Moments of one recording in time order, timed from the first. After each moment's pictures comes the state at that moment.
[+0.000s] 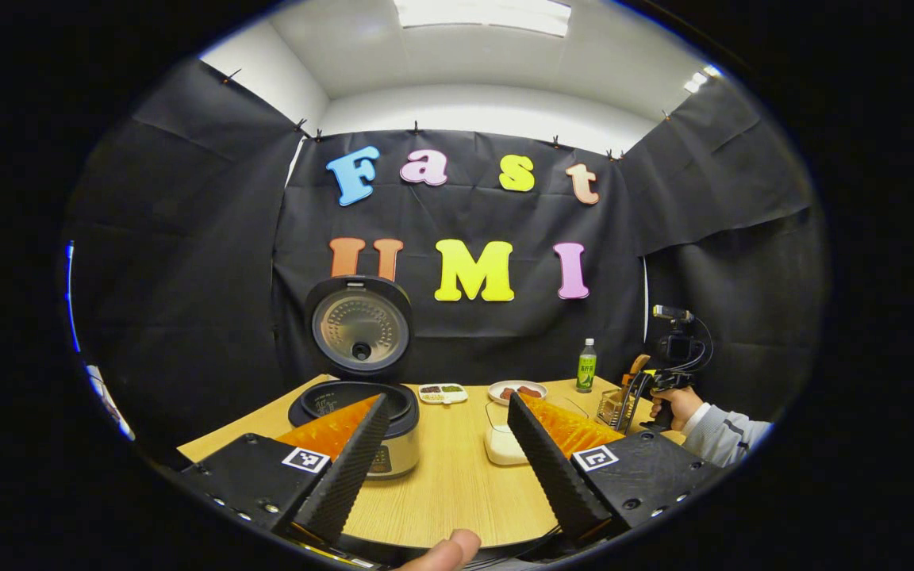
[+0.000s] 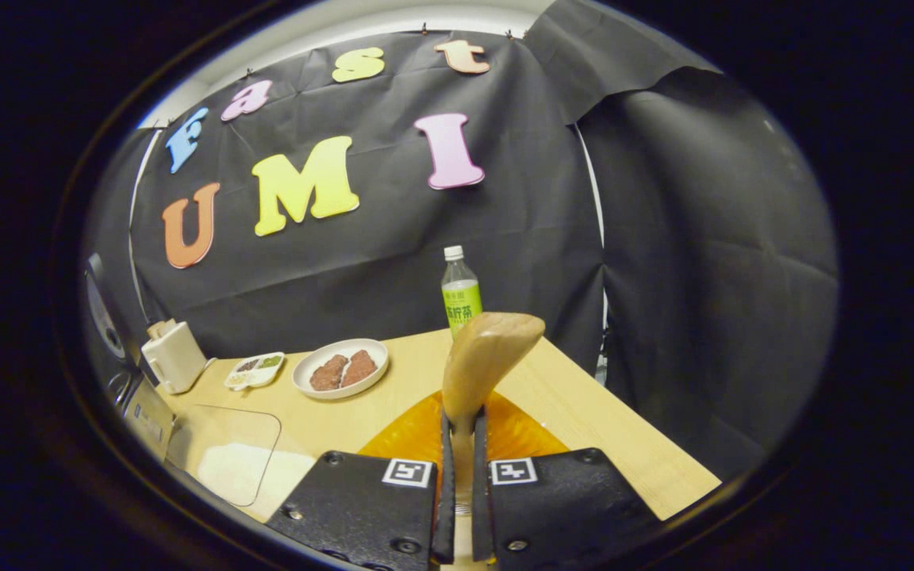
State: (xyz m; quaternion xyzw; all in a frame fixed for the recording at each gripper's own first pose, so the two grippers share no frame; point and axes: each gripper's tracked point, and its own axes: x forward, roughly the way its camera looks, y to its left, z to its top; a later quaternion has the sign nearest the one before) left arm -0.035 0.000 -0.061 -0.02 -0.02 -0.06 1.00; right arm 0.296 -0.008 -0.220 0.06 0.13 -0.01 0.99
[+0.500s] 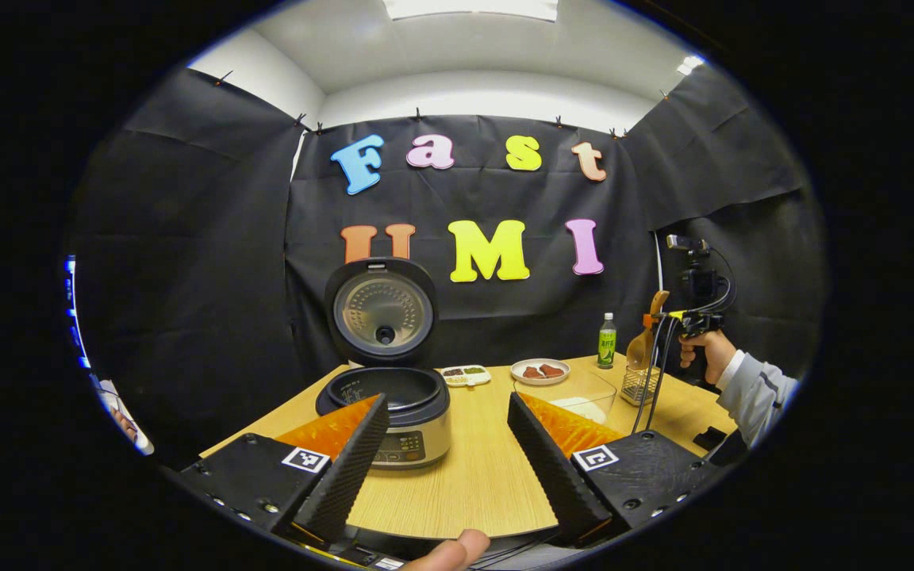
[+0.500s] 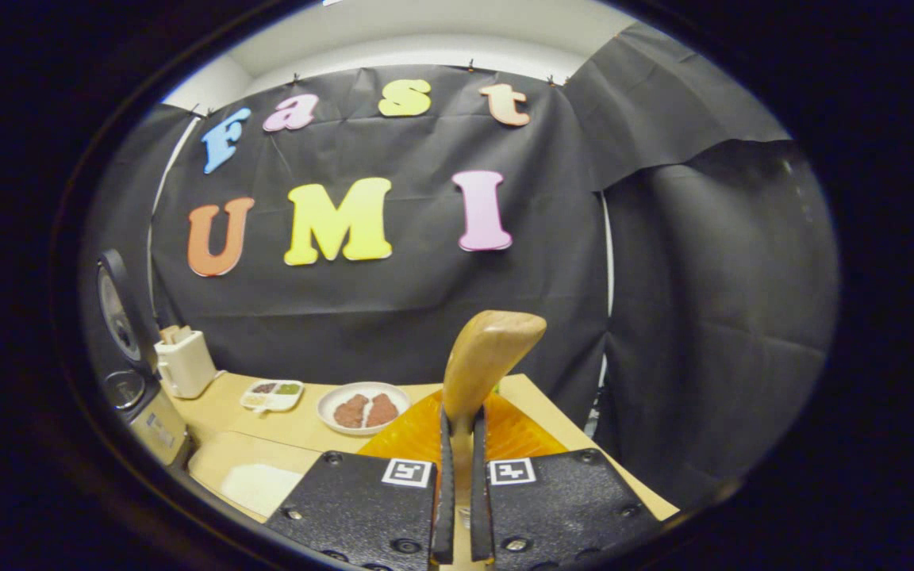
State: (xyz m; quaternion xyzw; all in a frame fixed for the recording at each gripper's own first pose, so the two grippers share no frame) left arm -0.033 0.037 -0.091 0.01 0.02 -0.04 1.00; right arm 0.264 0.046 -0.130 0.01 0.06 0.01 1.00
